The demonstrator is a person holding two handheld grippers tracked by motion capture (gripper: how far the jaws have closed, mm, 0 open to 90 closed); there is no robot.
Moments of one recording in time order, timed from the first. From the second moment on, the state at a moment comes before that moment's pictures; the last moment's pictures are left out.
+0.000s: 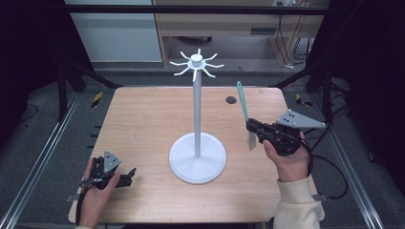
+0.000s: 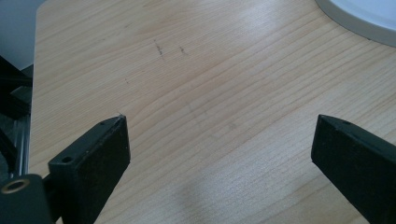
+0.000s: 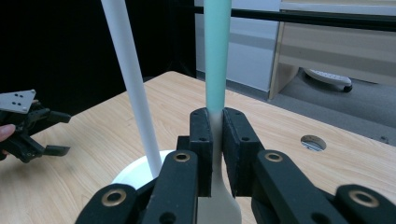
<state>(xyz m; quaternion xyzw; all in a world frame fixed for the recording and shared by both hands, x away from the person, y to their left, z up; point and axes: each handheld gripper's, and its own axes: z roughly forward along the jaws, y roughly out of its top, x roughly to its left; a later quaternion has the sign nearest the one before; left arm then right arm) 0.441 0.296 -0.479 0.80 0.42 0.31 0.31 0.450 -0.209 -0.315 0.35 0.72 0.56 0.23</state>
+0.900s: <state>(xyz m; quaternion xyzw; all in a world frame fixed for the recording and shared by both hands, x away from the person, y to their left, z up) 0.442 0.294 -0.481 0.80 0.41 0.31 0.31 0.431 -0.203 -0.293 0.31 0.70 0.60 0.22</state>
